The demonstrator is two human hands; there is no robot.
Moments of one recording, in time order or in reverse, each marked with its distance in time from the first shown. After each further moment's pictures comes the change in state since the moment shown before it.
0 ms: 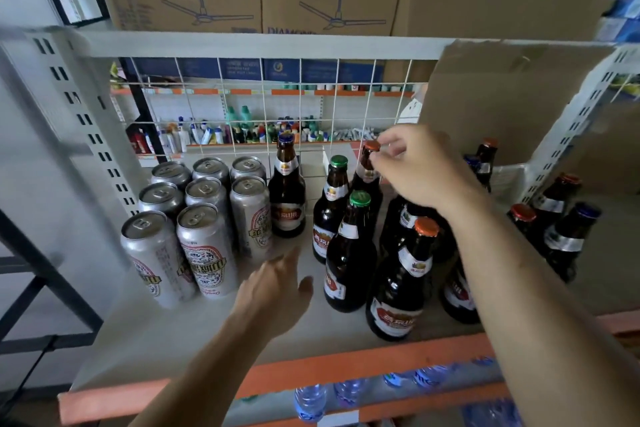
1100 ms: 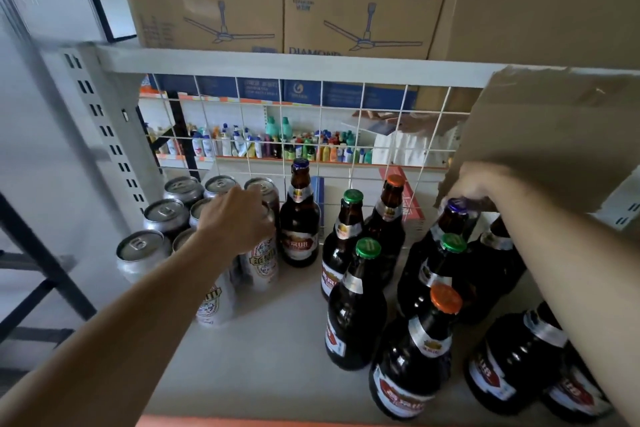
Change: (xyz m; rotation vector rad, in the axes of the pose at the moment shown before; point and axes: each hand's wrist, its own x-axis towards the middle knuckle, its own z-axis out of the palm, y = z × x) left_hand 0.118 -0.042 -0.075 0.259 0.187 -0.154; right_hand 0.166 0.131 0.018 -0.465 -0.447 0.340
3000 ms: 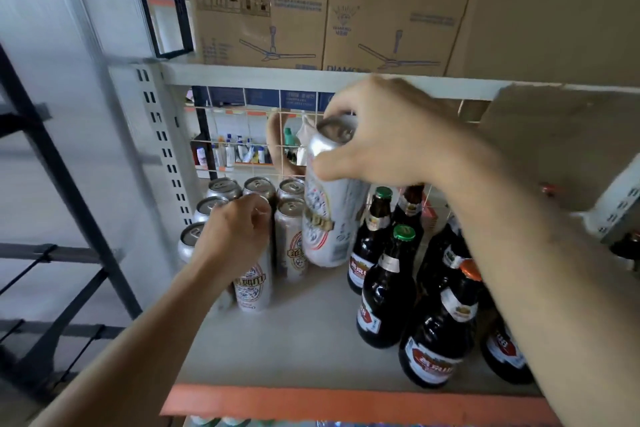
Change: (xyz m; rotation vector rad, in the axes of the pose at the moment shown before) left_hand -0.082 -0.040 -0.040 -0.461 0.255 -0.006; right_hand -0.254 -0.155 -0.051 0.199 0.380 -0.799
